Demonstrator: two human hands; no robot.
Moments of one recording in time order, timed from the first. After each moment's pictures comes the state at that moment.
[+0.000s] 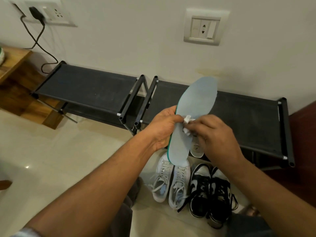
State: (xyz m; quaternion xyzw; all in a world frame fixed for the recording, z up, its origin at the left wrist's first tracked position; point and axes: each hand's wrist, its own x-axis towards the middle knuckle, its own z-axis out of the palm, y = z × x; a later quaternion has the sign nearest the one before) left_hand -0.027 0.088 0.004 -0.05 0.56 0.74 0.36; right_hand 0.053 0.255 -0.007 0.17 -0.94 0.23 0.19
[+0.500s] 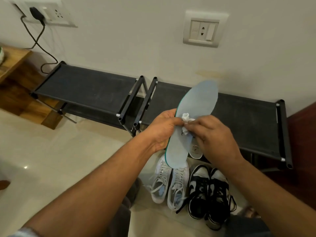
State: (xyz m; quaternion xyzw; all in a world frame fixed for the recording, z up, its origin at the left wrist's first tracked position) left_hand -0.024 0.089 0.005 -0.03 0.56 0.74 0.37; right_hand 0.051 0.256 -0.008 0.15 -0.94 0.22 0.20
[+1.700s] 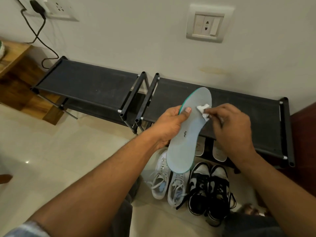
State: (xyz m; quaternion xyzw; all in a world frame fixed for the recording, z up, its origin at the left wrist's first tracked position) left_hand -0.024 0.088 -0.003 0.00 0.65 0.68 0.35; right_hand 0.035 0.281 -0.010 0.01 -0.93 0.29 0.22
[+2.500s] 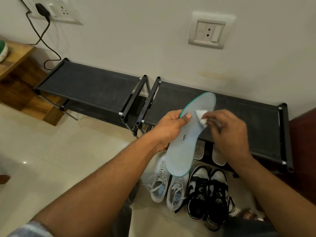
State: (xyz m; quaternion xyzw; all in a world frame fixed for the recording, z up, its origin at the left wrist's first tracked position) left_hand -0.024 0.086 0.002 0.00 0.63 0.69 0.35; right_hand 0.036 0.278 -0.013 0.01 -0.92 0.33 0.22
